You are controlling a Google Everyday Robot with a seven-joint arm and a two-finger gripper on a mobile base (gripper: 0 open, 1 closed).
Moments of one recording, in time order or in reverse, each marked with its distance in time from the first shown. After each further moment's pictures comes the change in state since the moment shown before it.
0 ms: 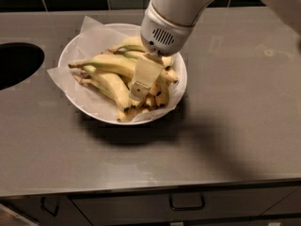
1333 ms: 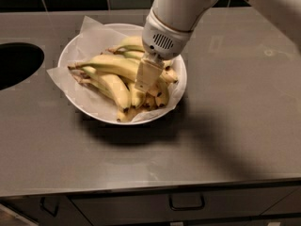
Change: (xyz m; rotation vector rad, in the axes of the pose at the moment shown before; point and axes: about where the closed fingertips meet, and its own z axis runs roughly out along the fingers) arm 0.005 -0.006 0.014 -0.019 0.013 0.024
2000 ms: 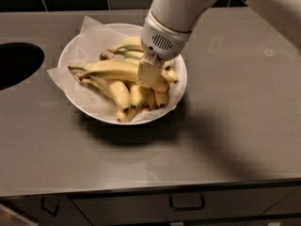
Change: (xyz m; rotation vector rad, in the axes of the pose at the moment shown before) arm 0.000 0.000 0.000 0.000 0.000 -0.001
